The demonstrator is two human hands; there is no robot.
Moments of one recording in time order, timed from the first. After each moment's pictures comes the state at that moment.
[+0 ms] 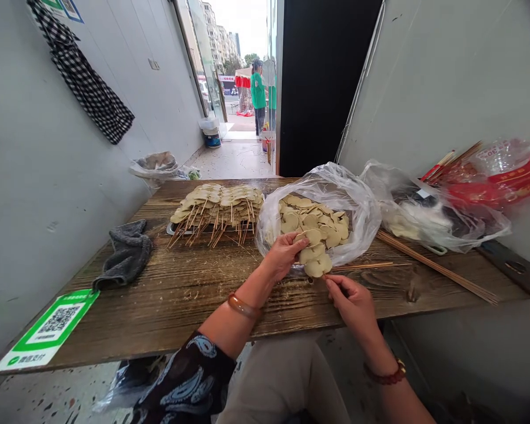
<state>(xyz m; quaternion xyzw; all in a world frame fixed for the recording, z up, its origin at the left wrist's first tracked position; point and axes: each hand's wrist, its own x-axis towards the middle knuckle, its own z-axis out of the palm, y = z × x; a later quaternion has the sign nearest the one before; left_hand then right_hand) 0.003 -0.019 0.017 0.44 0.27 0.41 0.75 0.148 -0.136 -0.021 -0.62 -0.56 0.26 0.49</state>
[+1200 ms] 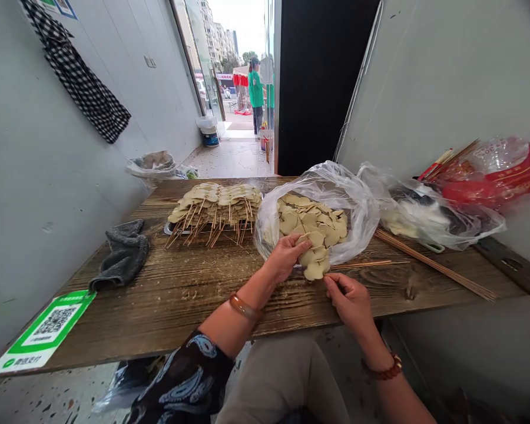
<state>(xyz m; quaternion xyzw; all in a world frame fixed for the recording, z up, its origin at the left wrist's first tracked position) 0.010 -0.023 0.011 0.45 0.26 0.41 0.75 0.145 -0.133 -0.018 -0.62 -0.55 0.25 0.49</state>
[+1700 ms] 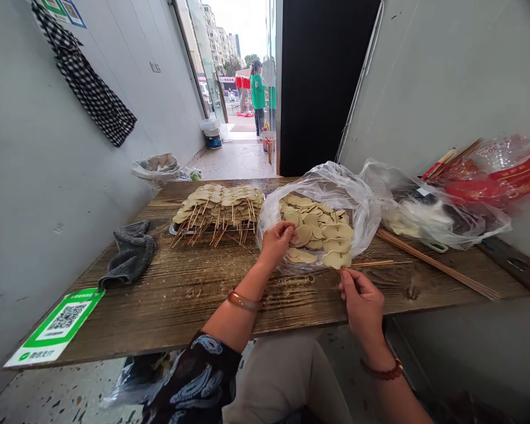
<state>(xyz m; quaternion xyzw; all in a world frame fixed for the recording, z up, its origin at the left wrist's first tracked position) -0.010 0.012 0.004 0.58 0.41 0.51 0.49 0.146 -0.137 -0.033 -0.61 -0.38 0.27 0.64</state>
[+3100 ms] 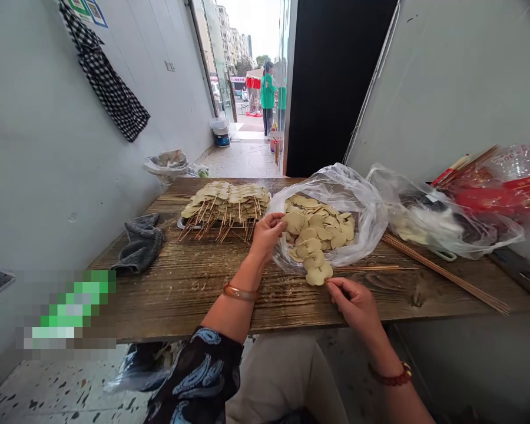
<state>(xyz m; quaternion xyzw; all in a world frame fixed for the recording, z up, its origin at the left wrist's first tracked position) -0.033 0.020 0.019 0.48 0.38 0.58 0.54 0.154 -0.140 -0.020 -0.58 -0.61 0.28 0.46</state>
